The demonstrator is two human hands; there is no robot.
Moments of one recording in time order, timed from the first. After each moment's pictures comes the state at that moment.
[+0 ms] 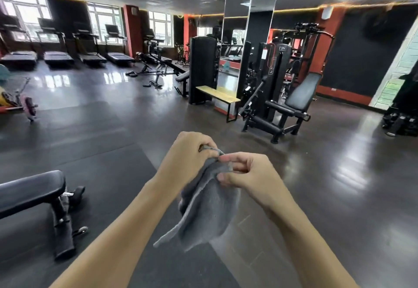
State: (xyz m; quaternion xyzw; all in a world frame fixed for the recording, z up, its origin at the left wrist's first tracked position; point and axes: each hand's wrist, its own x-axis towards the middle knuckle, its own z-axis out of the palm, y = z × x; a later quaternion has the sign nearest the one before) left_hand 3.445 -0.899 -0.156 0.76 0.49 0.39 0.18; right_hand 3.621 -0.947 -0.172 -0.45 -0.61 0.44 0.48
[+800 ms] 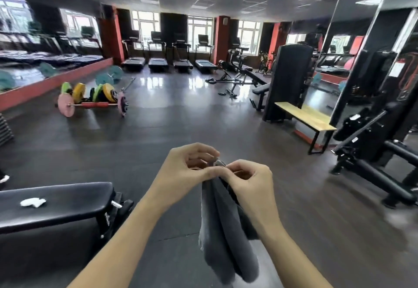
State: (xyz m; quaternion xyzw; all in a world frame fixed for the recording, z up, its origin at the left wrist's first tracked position) left_hand 3.295 -0.485 -0.184 0.59 0.49 0.57 0.29; right_hand 3.459 -0.445 -0.200 -0.34 -0.68 0.39 0.52
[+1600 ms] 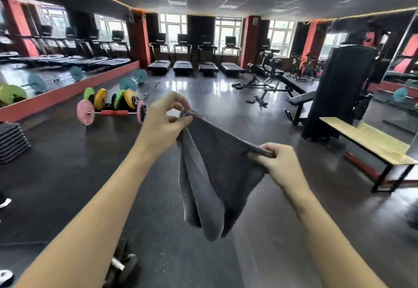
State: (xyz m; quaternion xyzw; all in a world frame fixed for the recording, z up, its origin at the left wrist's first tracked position) left_hand 2.945 -0.022 -0.130 0.57 0.58 0.58 0.02; right_hand 3.187 0.096 -0.198 -0.36 -0.72 0.40 0.43
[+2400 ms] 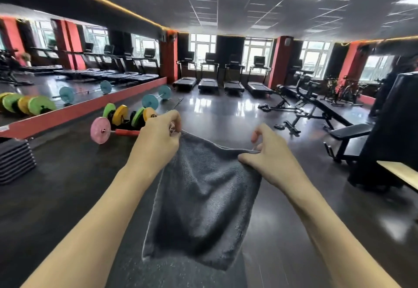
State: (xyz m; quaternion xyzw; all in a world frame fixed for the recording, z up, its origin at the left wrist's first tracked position) left_hand 2.670 0.350 -0.116 0.47 0.75 0.44 -0.13; right_hand 2.881 0.477 -0.118 -0.33 -0.84 0.26 0.35
